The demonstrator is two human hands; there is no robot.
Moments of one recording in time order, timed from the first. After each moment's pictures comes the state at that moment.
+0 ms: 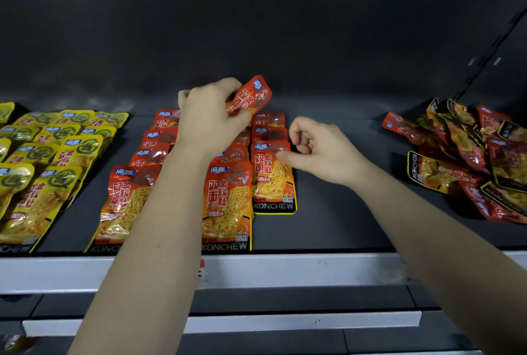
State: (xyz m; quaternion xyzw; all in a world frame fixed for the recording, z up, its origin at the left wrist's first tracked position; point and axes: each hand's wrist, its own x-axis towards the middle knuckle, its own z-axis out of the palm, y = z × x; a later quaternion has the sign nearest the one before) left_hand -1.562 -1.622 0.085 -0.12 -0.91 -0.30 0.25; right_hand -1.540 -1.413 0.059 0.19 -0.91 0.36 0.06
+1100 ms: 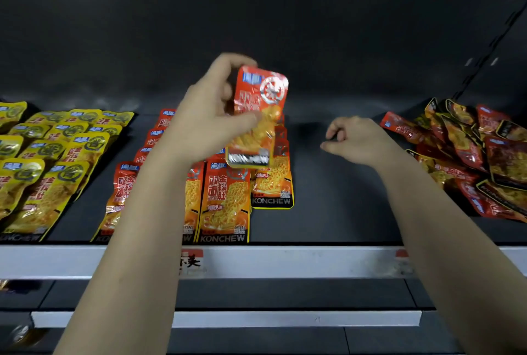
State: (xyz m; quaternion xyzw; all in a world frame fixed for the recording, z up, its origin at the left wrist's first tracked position) left_hand -1.514 -1.628 0.116 -0.22 -0.82 -0.52 0.09; right_hand -1.564 -1.358 0.060 0.03 -0.98 0.21 0.06
